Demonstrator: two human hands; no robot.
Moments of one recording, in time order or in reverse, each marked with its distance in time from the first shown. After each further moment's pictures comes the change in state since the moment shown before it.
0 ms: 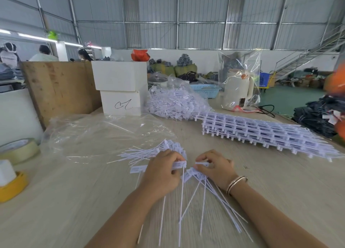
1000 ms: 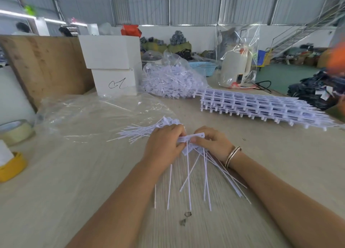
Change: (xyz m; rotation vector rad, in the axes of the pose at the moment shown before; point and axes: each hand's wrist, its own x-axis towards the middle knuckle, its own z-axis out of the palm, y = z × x) left_hand 0.003 0.002 -0.001 0.242 0.064 0.192; right_hand -0.010 -0.020 0.004 0.459 -0.068 -0.156
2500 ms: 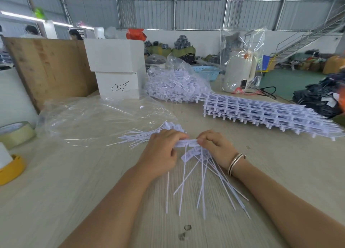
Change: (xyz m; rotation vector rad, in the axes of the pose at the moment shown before) left_hand -0.003 -0.015 -0.003 -0.122 -0.104 -0.019; right_hand 0.008 0.016 -0.005 -0.142 0.073 0.040
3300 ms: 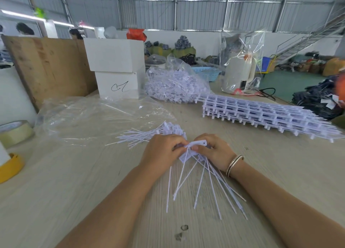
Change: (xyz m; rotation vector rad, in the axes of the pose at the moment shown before) left_hand 0.006 0.003 0.012 -0.135 0.065 -0.066; right_hand -0.004 -0.003 -0.002 -0.057 -0.107 -0.154
